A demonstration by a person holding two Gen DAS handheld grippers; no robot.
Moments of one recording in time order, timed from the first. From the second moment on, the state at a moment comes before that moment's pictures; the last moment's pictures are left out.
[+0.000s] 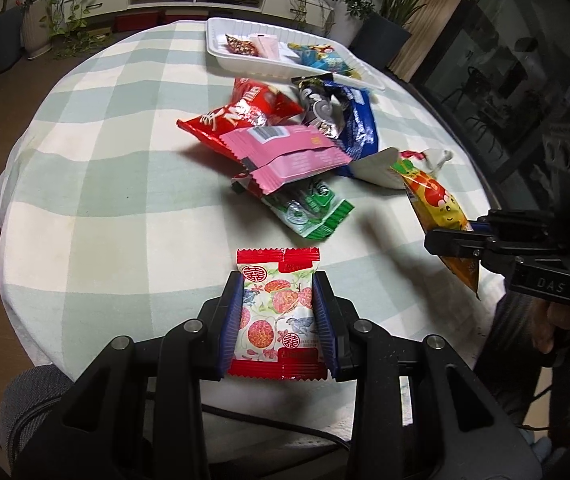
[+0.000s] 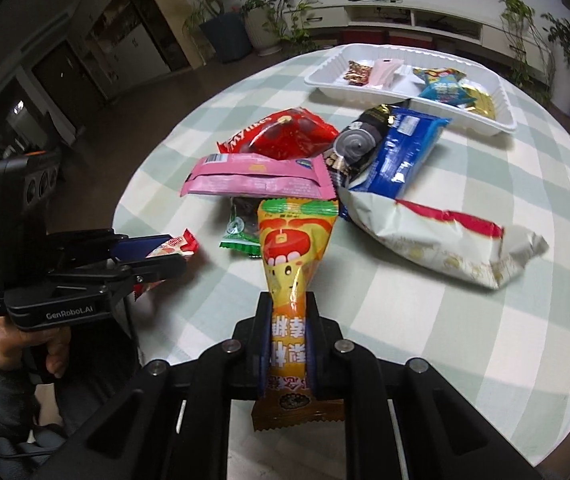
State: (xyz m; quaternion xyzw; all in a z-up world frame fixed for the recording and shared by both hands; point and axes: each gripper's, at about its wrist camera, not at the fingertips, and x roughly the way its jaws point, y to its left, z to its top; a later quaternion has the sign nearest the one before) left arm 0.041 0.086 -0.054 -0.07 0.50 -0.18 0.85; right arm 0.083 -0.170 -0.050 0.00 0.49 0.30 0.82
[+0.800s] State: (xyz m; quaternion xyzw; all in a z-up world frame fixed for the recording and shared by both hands) left arm 0.169 0.149 0.077 -0.11 0.40 -0.17 0.89; right arm 0.181 -0.346 0.037 0.17 0.39 0.14 0.90
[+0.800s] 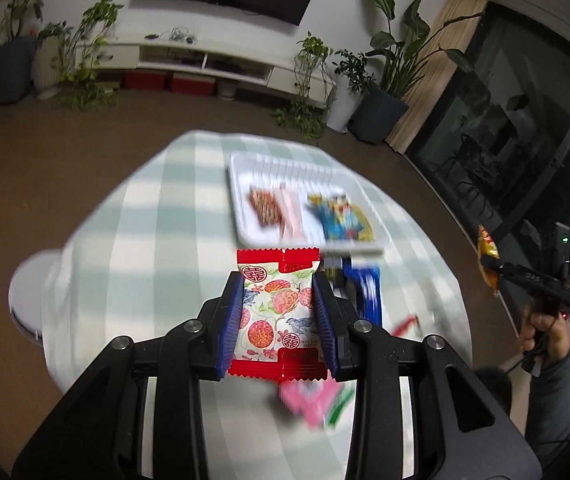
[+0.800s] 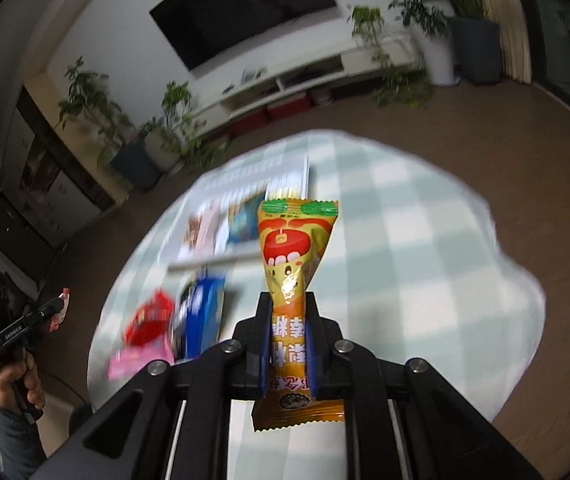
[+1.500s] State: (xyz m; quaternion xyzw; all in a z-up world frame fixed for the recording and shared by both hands) left arm 0.386 0.044 -0.002 -0.04 0.45 -0.18 0.87; right arm 0.370 -0.192 -0.005 0.12 0.46 0.20 0.86
